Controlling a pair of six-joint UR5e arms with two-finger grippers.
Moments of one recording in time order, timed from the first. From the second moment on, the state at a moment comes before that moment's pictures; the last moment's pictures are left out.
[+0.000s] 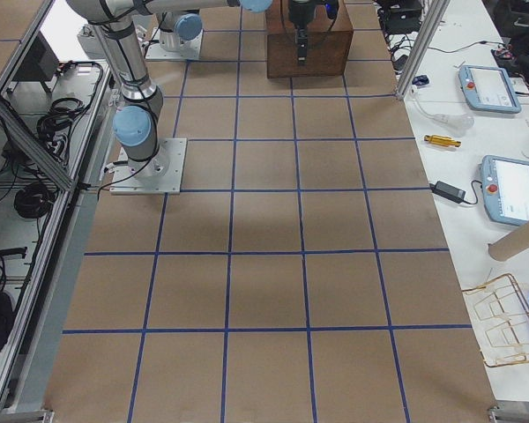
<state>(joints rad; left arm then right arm) -0.90 -1.98 -1.32 -1.54 1.40 0.80 1.54 -1.53 1.41 -1.53 -1.56 -0.04</state>
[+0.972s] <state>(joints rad) -0.86 -2.20 -1.18 -1.29 1.50 1.68 1.54 -1.53 1.41 -1.53 -1.56 -0.04</state>
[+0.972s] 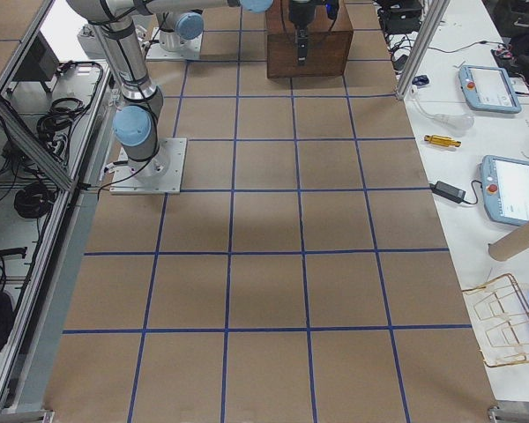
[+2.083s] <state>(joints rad) -0.87 -2.37 -1.12 -1.20 1.50 2.14 1.54 -1.53 1.41 -1.53 -1.56 -0.04</state>
